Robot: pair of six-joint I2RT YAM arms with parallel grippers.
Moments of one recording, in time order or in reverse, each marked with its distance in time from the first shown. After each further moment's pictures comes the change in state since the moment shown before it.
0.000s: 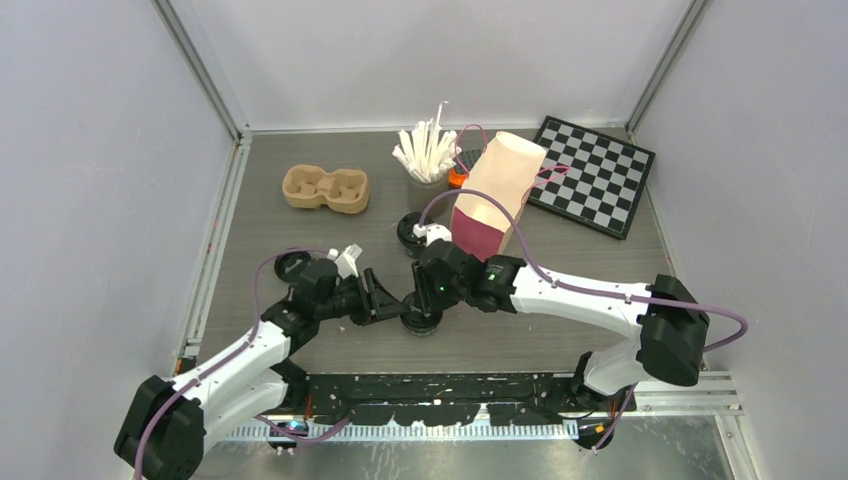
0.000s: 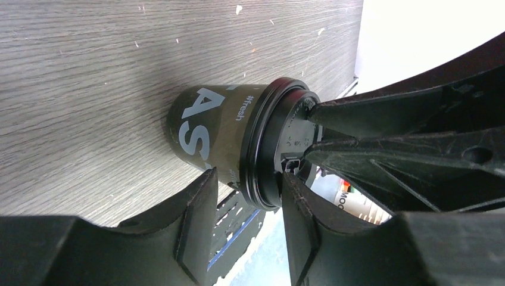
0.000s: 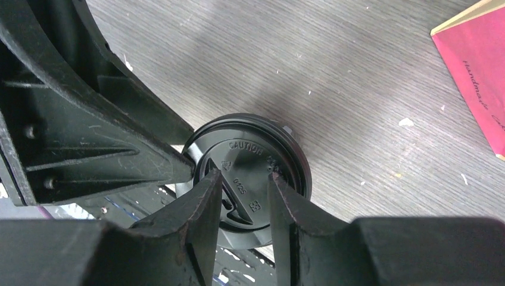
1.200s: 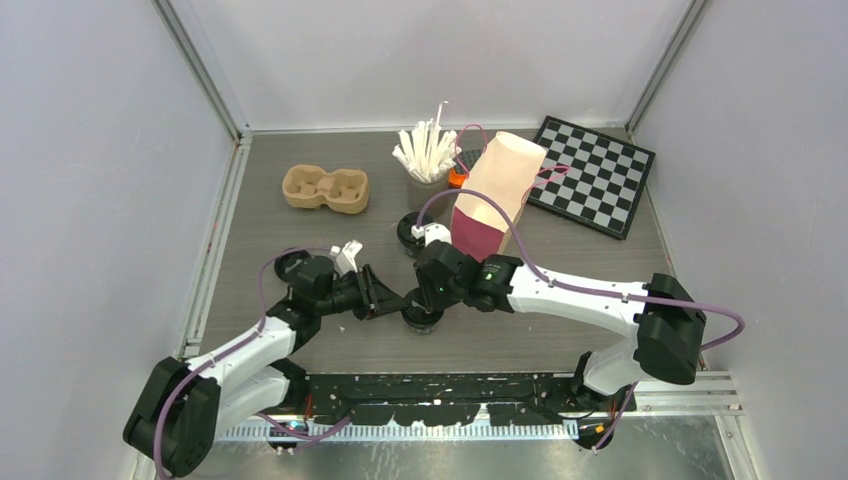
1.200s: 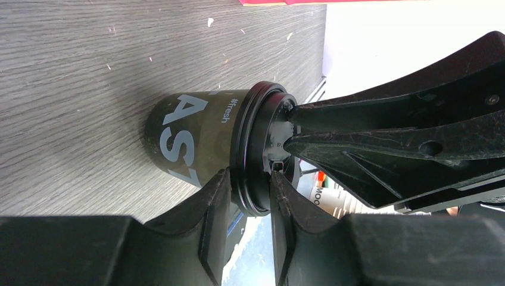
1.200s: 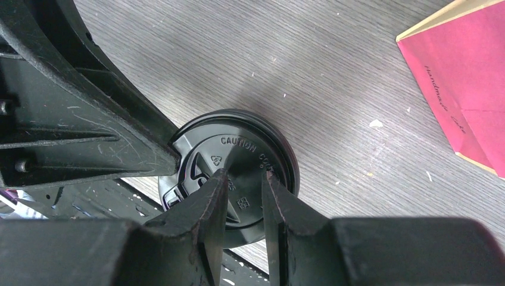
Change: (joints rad) left arm 0.063 0.118 -0.044 0.234 0.122 -0.057; right arm 0.008 0.034 0.042 -0.077 0.059 -0.053
